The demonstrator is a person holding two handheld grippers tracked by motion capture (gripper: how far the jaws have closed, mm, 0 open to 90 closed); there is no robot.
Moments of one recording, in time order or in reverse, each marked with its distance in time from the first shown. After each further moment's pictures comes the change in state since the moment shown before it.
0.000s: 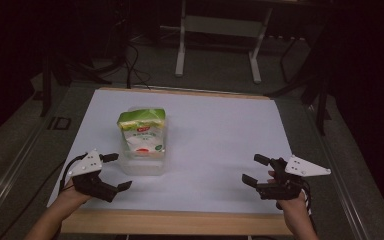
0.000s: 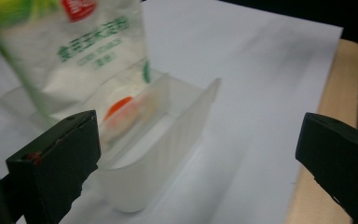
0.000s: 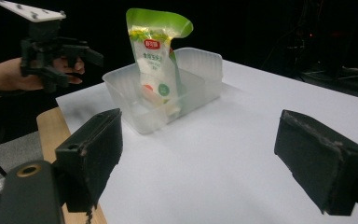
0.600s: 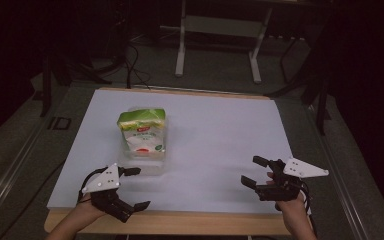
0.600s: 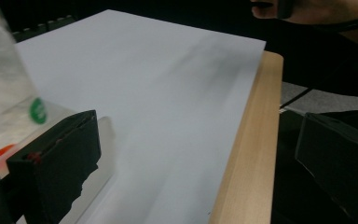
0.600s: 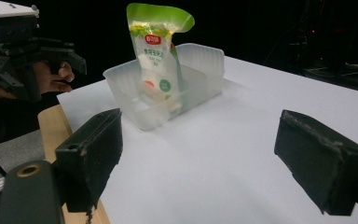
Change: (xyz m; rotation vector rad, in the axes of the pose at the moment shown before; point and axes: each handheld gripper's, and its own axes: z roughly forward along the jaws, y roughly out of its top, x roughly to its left) left arm -0.051 0.014 0.023 -0.039 -0.181 0.059; right arm 0.000 -0.005 0.002 0.007 0.004 0.005
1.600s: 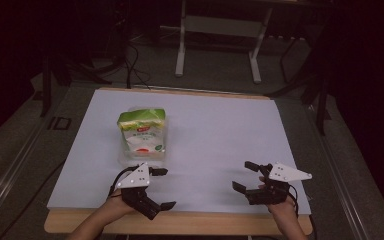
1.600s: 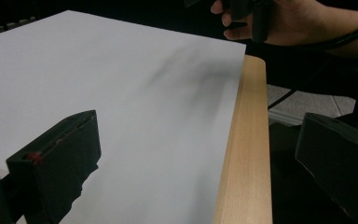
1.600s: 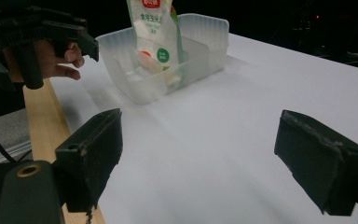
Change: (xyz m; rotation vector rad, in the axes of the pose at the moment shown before) left arm -0.005 0.009 0.065 -0.009 -0.097 0.017; right arm 0.002 -0.026 0.022 0.070 -0.010 -0.043
